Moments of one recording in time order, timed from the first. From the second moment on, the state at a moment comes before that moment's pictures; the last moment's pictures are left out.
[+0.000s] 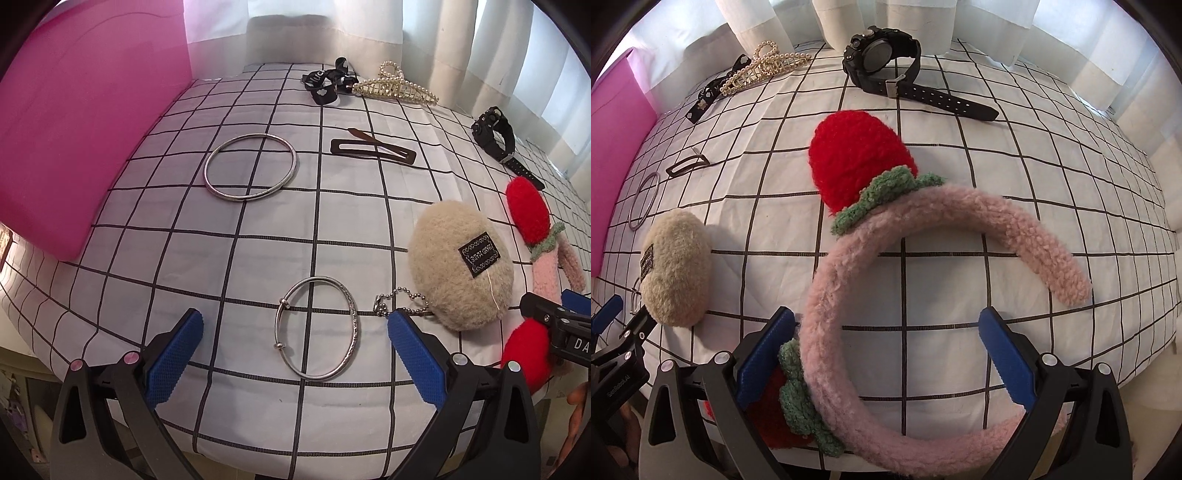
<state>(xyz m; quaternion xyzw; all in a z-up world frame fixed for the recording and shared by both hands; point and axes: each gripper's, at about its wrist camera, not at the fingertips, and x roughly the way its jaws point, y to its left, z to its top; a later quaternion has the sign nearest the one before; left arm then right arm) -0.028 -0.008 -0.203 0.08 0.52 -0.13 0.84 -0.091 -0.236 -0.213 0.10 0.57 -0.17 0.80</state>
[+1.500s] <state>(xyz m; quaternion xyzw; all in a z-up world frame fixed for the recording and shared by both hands) -0.021 0.003 -0.119 0.05 0.46 -0.17 0.87 -0.084 -0.224 -0.114 0.14 0.48 -0.06 0.86</state>
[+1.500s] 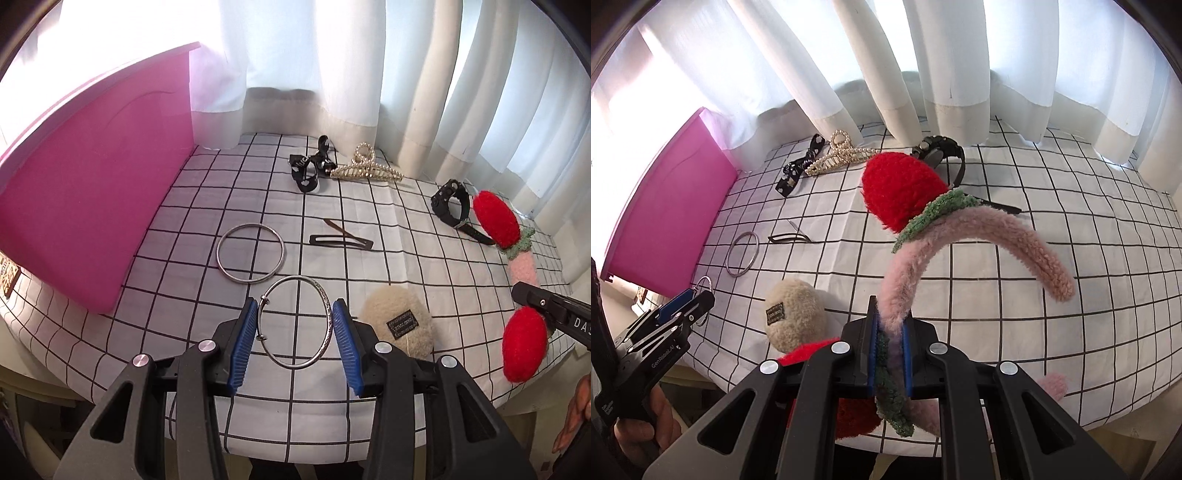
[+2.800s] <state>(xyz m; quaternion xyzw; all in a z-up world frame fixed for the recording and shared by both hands) 0.113 0.234 0.027 -0.06 0.30 0.01 0.95 0.136 0.075 0.043 -0.03 0.33 0.25 0.91</state>
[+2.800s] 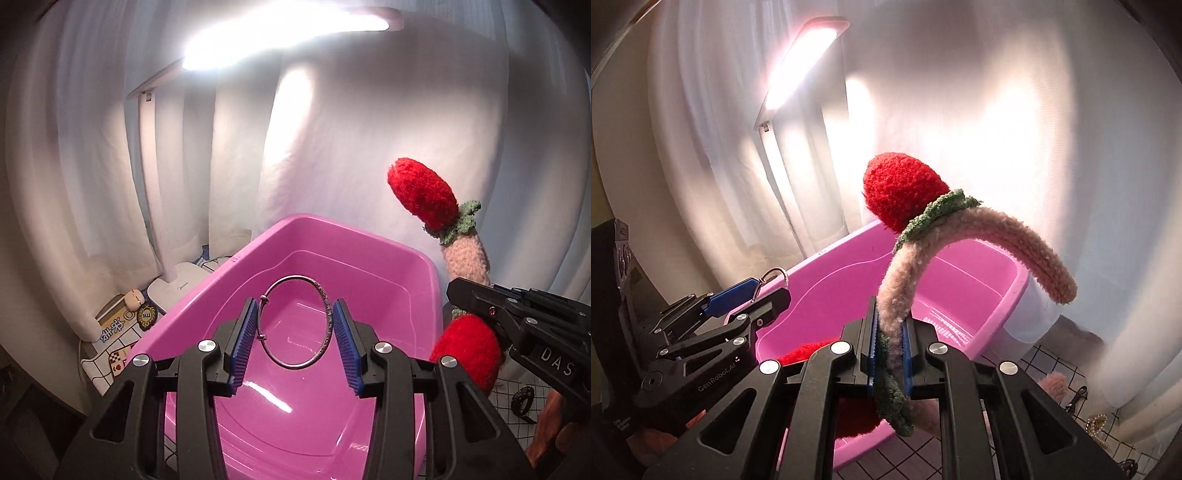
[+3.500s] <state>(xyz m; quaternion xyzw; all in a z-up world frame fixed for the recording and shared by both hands) 0.155 0.270 -0.015 -0.05 0.41 0.11 0.90 0.206 0.126 -0.011 -0.10 0.43 0.21 0.87</state>
